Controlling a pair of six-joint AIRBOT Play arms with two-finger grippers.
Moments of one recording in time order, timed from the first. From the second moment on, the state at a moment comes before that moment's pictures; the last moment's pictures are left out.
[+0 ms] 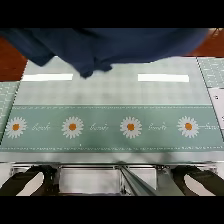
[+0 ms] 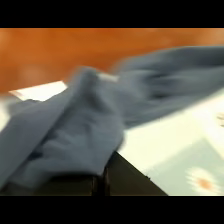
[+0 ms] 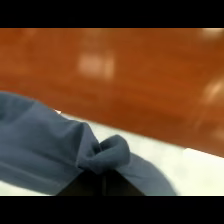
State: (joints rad) left arm 0.08 -0.98 1.70 0.82 -1.24 -1.32; right arm 0.07 -1.07 1.93 -1.32 1.26 1.45
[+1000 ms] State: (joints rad) left arm 0.07 -0.90 0.92 0.95 -1.19 -1.41; right arm 0.06 -0.71 0.95 -1.49 1.19 1.68
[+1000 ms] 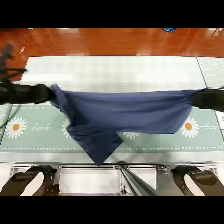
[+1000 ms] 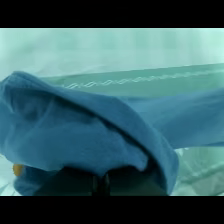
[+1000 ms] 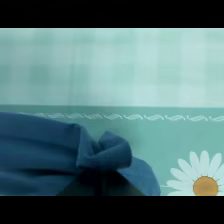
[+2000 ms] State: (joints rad) left arm 0.32 -1.19 0.93 0.97 -1.24 -1.35; right arm -0.41 -1.29 1.11 -1.19 1.18 1.46
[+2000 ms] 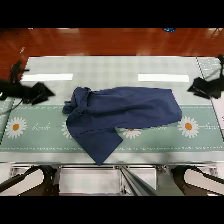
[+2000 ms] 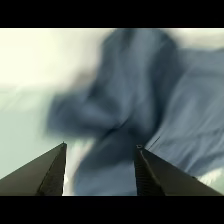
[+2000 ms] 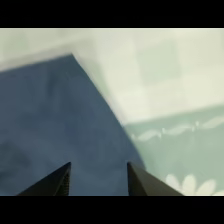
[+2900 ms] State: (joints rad) left arm 0.14 -1.03 0.26 0.62 -0.96 -1.32; right arm -0.56 -1.04 0.61 -0.81 1.11 1.27
